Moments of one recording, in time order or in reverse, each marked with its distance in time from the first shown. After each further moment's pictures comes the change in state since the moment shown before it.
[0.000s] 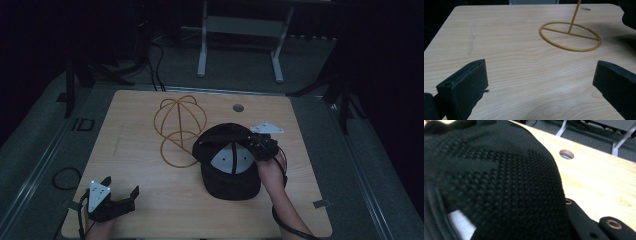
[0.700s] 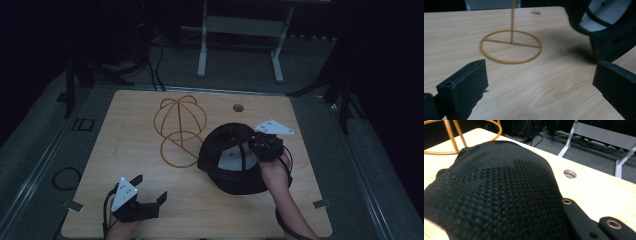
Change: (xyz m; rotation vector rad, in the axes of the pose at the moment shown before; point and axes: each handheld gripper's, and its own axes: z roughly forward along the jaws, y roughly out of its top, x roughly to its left) left arm -0.065 0.029 0.010 0.001 -0.269 0.057; right arm 0.011 0.020 -0.042 -0.111 0.049 -0.013
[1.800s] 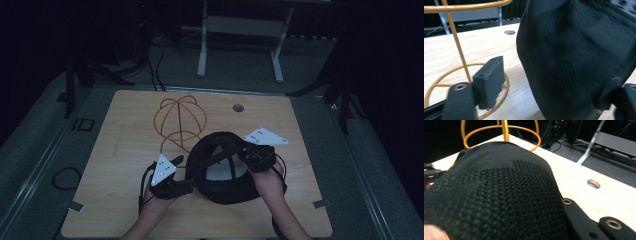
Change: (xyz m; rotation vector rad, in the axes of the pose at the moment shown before) left arm -0.047 0.066 0.064 -0.035 -0.098 0.043; right arm 0.035 0.003 -0.020 -0.046 0.136 -0.061
